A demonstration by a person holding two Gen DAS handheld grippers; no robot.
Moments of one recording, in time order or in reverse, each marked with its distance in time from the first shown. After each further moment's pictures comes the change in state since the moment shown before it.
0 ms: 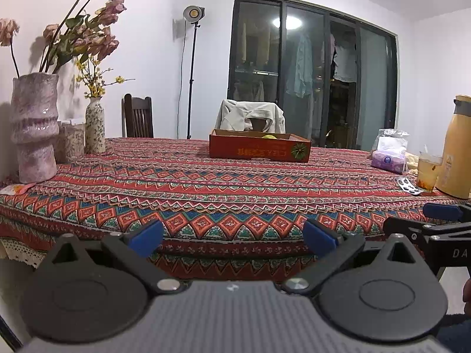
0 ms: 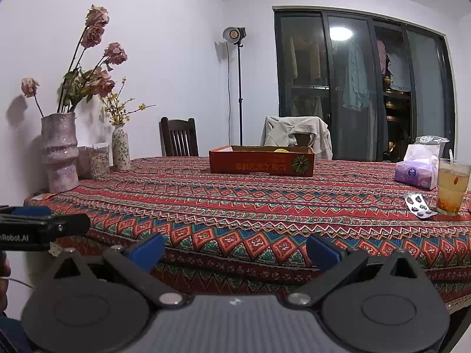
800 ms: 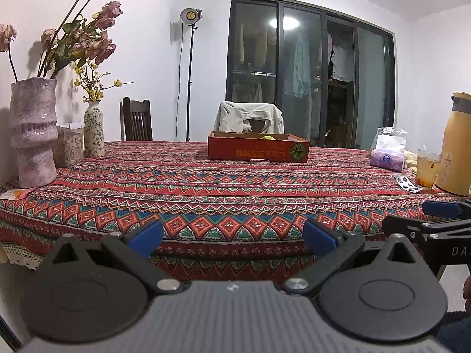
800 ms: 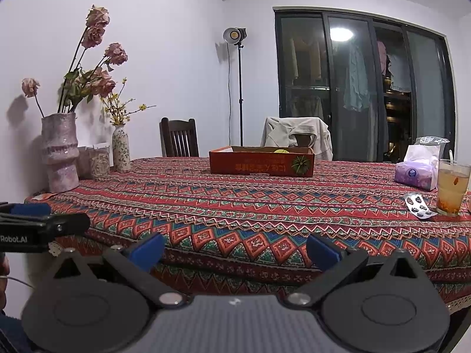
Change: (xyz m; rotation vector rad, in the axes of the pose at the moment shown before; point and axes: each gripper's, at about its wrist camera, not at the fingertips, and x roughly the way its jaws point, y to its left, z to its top) left arm -0.001 0.000 -0.001 0.015 -0.004 -0.003; right arm 0.001 -0.002 0.001 -0.004 -0.005 0.000
